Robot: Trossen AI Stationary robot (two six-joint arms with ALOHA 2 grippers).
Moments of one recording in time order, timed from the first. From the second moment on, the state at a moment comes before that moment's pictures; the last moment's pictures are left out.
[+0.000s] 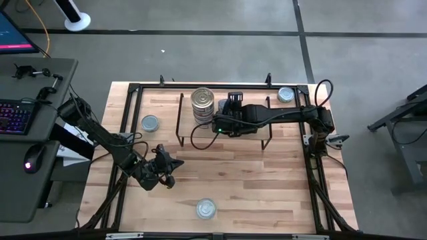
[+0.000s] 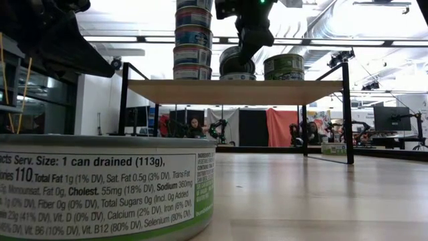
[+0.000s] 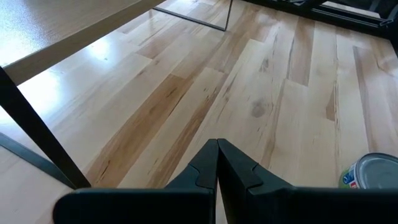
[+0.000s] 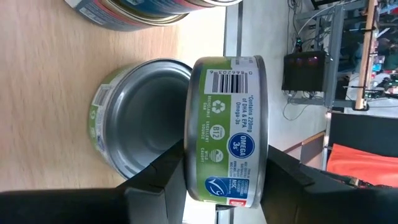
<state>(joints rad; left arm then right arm) -0.70 1.27 0.57 -0.12 -0.87 -0.81 0.03 1.90 1.83 -1.20 0.74 -0.20</state>
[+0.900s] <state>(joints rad) -0.70 1.27 0.57 -0.11 -0.87 -0.82 0.06 1.90 1.90 -1.27 0.58 -0.18</state>
